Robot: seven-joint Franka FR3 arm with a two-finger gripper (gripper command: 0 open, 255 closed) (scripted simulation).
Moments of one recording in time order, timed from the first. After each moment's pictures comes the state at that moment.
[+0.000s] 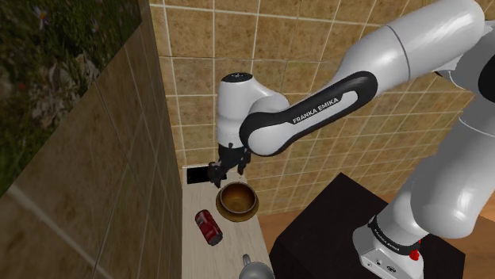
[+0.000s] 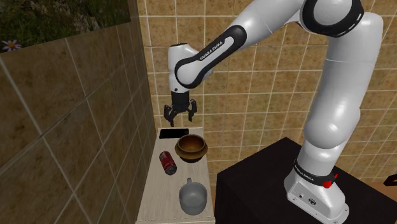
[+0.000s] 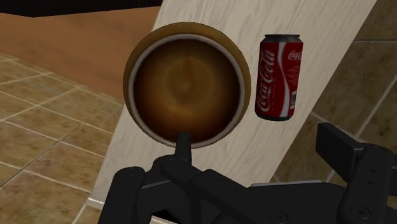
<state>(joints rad) 0.16 0.12 0.45 -2.16 0.00 2.27 0.63</state>
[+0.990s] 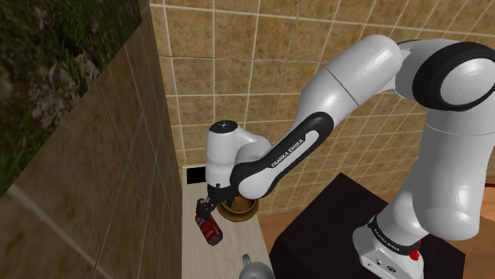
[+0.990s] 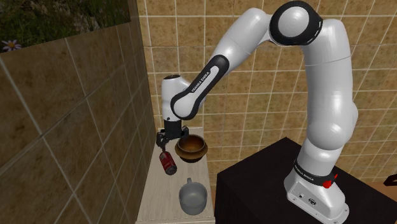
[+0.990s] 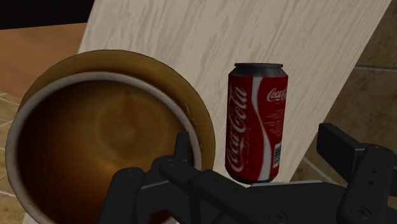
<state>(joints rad) 0.25 0.39 0.44 -2.16 -0.08 2.51 0.75</state>
